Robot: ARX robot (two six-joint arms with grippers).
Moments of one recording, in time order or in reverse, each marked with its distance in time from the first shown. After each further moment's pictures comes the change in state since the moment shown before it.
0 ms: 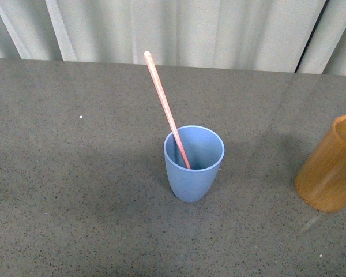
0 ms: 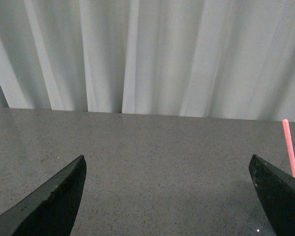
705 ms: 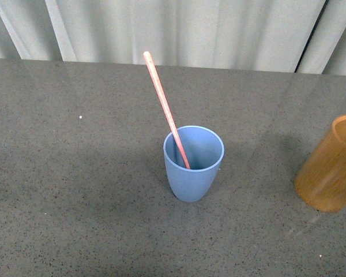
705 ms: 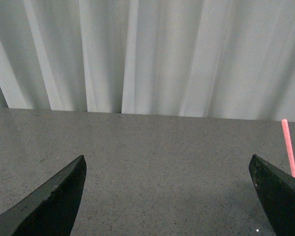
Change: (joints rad) left arm 0.000 0.000 0.000 0.000 0.001 0.000; right arm -0.002 -0.188 -0.038 -0.127 0.002 -0.001
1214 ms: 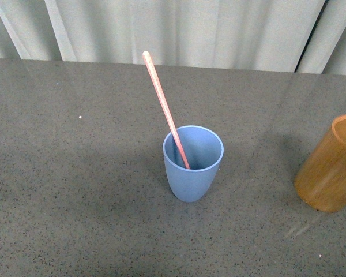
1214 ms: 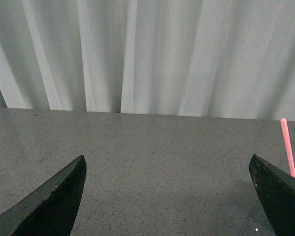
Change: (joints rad) left arm 0.000 0.000 0.000 0.000 0.000 0.000; right arm 0.000 -0.203 0.001 -0.210 0.001 0.000
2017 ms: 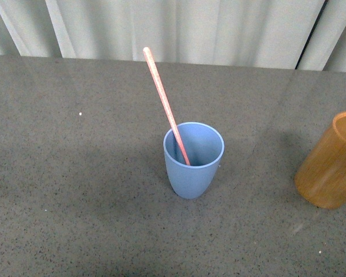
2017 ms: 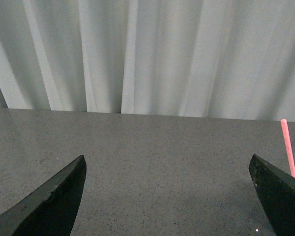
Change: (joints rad) left arm 0.000 0.000 0.000 0.000 0.000 0.000; right arm 0.000 0.000 0.000 0.000 0.000 0.000
